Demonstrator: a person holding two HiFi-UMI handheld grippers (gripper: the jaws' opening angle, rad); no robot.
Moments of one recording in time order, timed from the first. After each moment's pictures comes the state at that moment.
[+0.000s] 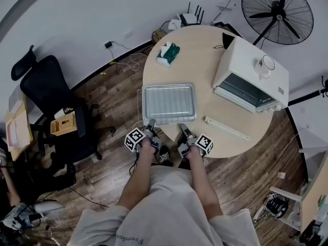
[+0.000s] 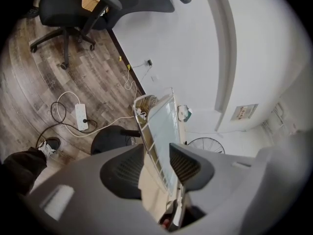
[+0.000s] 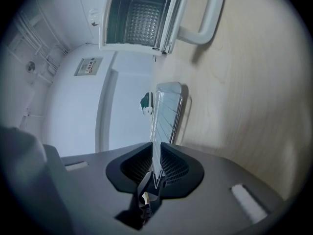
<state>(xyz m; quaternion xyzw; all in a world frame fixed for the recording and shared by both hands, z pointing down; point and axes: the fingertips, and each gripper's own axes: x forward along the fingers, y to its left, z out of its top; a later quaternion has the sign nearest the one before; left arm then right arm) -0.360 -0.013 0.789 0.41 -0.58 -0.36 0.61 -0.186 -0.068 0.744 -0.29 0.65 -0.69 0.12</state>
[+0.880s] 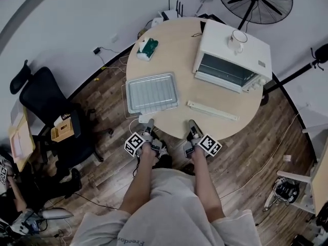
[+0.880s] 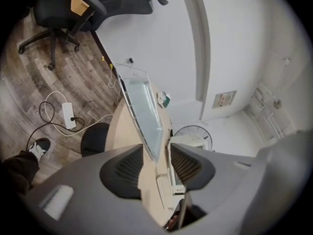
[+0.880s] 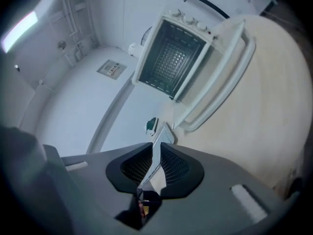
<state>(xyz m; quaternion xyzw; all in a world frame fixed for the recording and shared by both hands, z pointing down) -0.262 0.013 0.732 0.49 -0.57 -0.36 0.55 -0.044 -0.052 0.686 -0.39 0.74 -0.54 0.13</state>
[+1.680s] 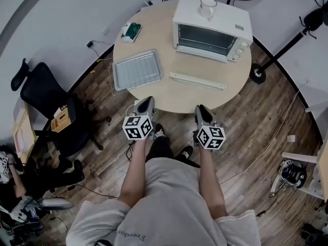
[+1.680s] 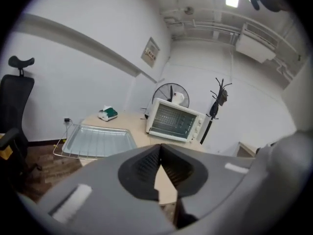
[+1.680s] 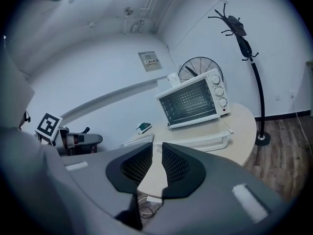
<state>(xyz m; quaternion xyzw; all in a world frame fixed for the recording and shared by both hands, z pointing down) -0.132 0.031 0.609 0.74 -0.62 0.03 0.24 0.096 0.020 0.623 -0.47 0.85 -0.25 -0.02</state>
